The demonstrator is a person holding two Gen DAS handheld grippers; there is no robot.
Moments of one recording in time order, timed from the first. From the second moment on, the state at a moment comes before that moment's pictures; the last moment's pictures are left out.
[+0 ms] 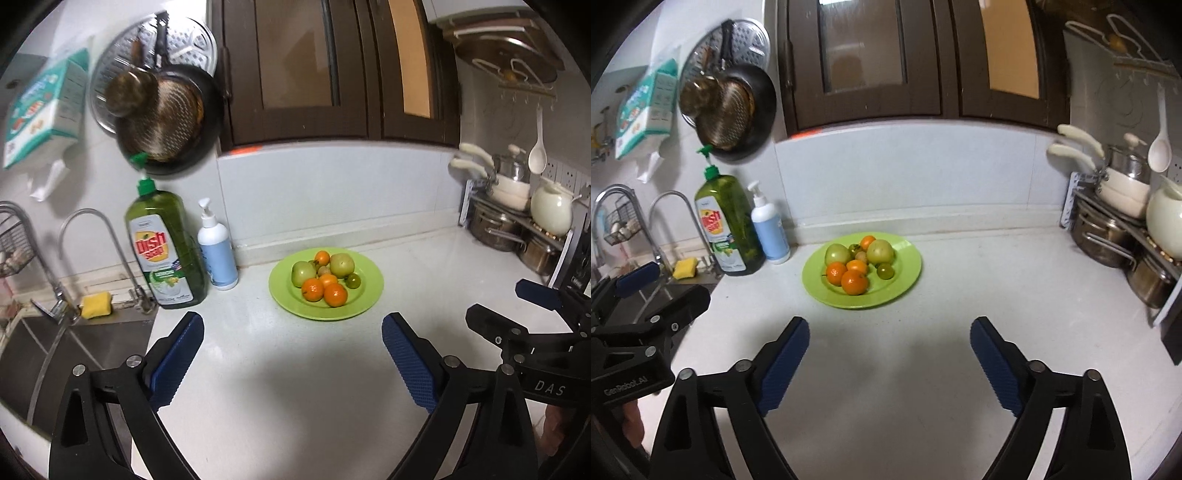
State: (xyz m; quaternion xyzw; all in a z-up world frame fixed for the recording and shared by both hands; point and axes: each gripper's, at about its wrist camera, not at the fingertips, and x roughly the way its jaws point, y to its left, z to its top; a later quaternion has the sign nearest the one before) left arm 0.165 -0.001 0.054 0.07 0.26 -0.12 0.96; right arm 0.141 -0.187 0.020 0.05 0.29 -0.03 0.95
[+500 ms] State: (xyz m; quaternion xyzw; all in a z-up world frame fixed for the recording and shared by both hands) left arm 0.066 -0.008 0.076 0.05 0.23 -0.09 0.97; right arm 0.041 -0.204 0.044 0.02 0.25 -0.03 0.97
